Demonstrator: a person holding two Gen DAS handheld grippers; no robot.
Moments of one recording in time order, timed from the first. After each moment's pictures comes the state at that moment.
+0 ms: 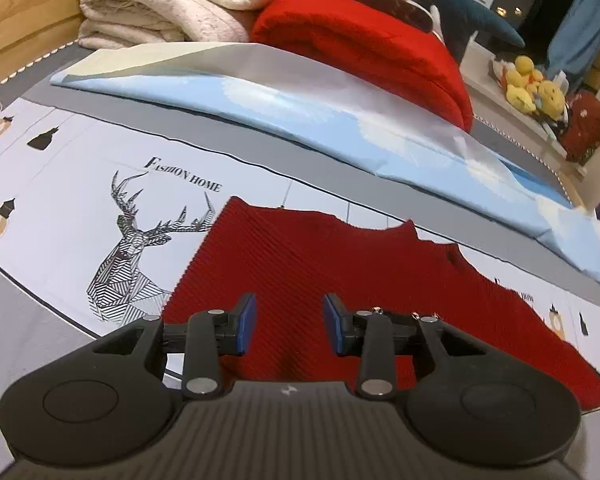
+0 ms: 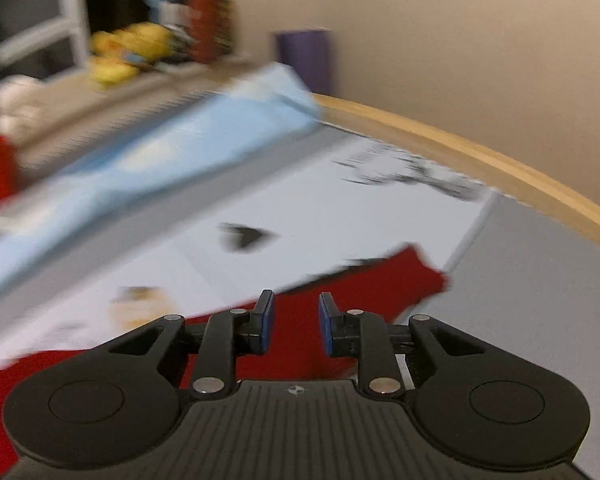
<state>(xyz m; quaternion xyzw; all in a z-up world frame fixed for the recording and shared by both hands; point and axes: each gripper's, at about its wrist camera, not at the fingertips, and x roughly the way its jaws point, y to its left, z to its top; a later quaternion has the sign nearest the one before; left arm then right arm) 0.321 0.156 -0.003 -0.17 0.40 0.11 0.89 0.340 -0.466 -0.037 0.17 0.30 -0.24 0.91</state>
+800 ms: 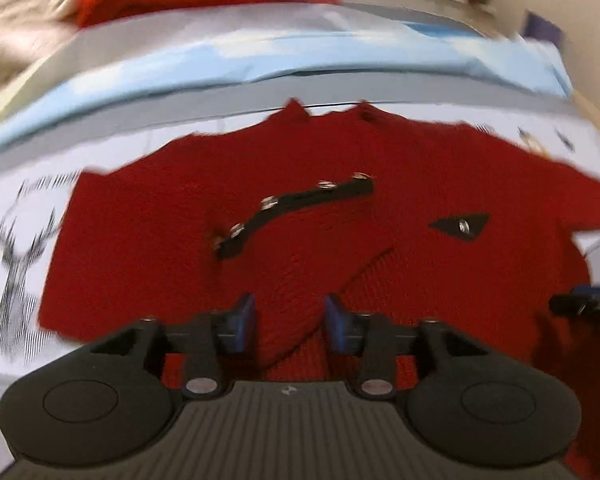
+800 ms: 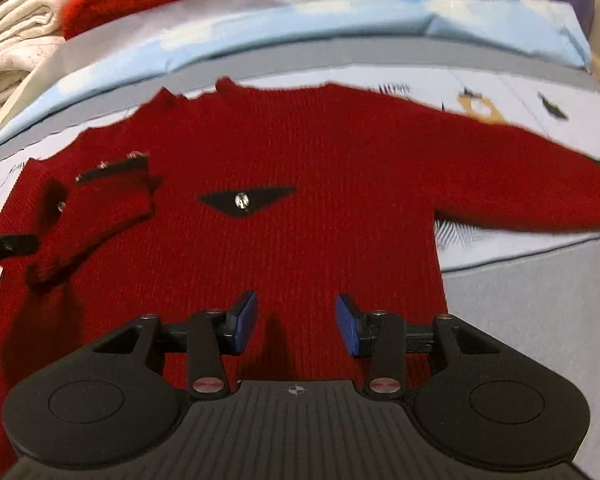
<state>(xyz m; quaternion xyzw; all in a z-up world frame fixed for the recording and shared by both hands) 0.343 0.041 -0.103 0.05 0.45 -0.05 0.89 0.298 -0.221 -0.077 0.07 0.49 0.06 0.87</state>
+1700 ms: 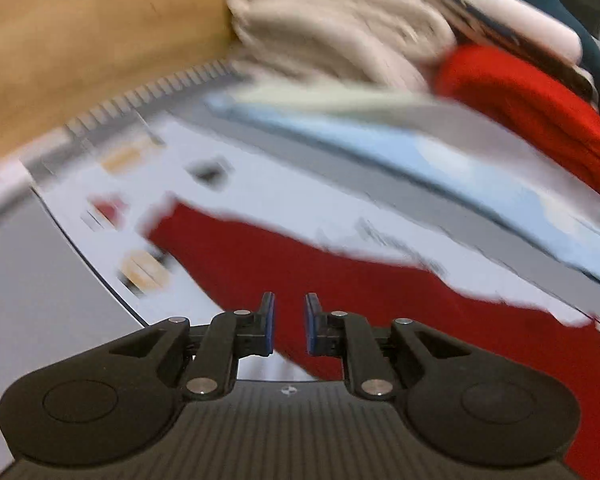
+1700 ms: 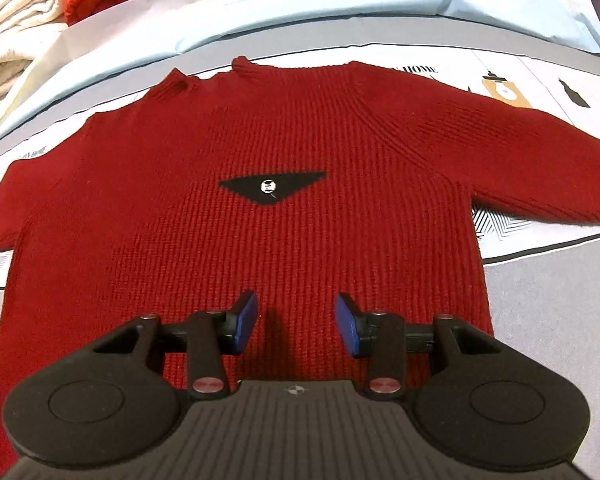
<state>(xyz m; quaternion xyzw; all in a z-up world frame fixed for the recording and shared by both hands) 0.329 0.320 -0.054 -0.16 0.37 0.28 0.87 0.302 -0.199 -0.090 0.07 0.51 0.07 0.86</state>
